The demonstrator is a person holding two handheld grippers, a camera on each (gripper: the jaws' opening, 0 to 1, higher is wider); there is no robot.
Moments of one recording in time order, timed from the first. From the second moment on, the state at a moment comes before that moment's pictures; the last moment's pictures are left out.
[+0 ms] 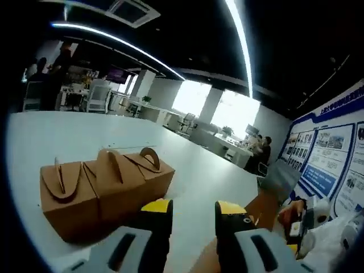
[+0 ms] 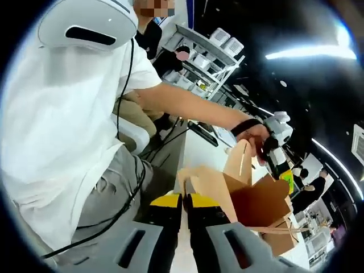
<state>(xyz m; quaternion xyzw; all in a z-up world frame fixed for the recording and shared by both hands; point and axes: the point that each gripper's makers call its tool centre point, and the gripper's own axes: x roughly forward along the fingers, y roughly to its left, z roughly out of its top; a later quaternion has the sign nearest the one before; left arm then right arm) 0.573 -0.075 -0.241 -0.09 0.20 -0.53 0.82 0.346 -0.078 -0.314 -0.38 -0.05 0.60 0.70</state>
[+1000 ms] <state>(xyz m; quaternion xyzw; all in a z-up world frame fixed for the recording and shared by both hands) 0.503 -0.045 -0.214 0.01 0.08 -0.54 0.84 0.372 -0.075 -0.308 -0.35 -0.04 0.57 0.74</state>
